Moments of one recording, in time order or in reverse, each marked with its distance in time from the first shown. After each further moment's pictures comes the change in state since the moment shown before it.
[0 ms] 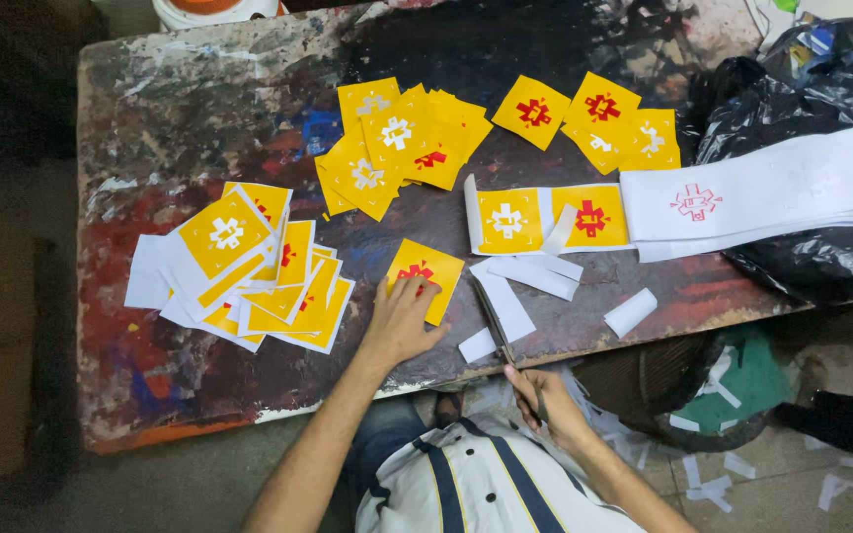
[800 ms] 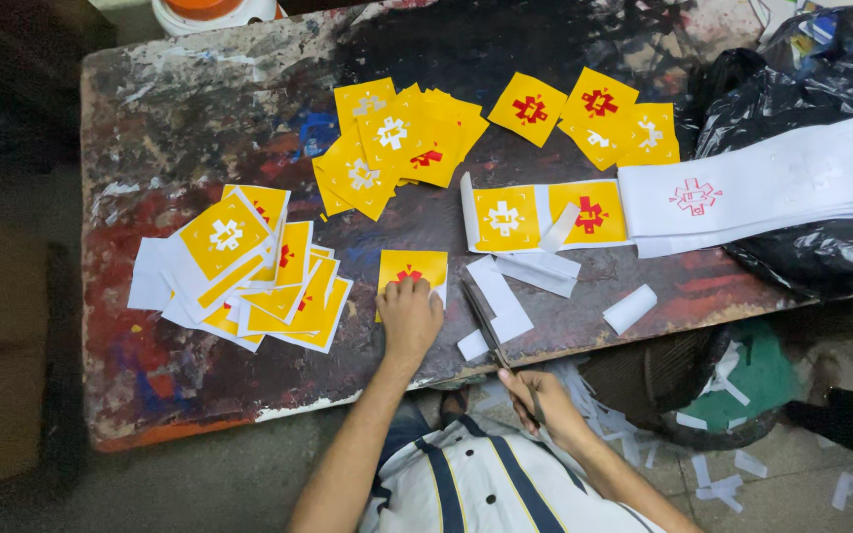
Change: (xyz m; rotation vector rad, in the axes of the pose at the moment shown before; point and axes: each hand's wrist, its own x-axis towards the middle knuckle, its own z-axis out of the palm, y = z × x) left_hand 0.012 0.018 0.046 0.216 0.227 -0.337; right_hand -0.009 -0.005 0.000 -0.039 -0.066 -0.010
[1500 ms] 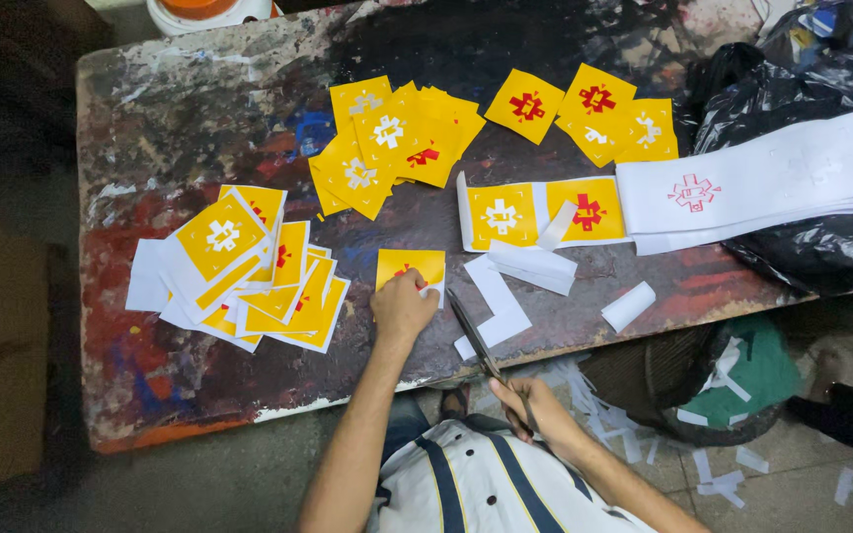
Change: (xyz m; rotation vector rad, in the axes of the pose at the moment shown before) left_hand 0.024 -0.010 0.000 -0.197 -0.189 -0.233; right_hand -0.007 0.003 0.007 -0.111 -0.049 0.029
